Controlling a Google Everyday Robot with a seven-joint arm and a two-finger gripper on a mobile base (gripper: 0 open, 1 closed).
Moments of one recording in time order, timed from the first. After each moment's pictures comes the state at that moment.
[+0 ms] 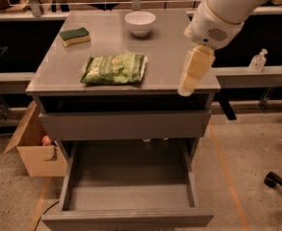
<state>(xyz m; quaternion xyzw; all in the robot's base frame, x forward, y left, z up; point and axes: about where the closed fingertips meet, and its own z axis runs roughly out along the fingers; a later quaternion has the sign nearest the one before) 0.554 -0.110 0.952 -0.63 0.75 0.02 0.21</state>
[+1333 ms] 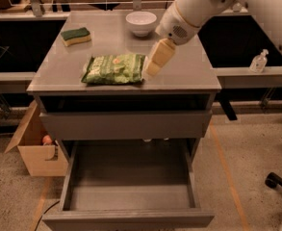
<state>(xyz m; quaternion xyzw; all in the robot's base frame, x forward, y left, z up) 0.634 -0.037 0.931 -0.60 0.74 0.12 0.28</state>
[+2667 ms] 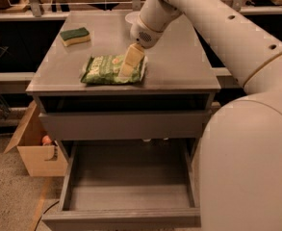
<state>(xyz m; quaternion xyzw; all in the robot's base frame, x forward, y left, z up) 0.699 0.028 0.877 -0.61 0.74 0.13 0.23</state>
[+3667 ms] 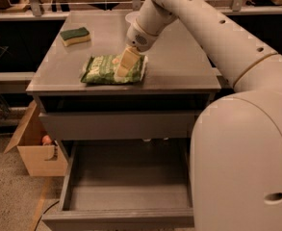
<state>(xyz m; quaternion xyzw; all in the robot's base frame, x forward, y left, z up) 0.706 0.045 0.860 -0.61 0.74 0.16 0.22</state>
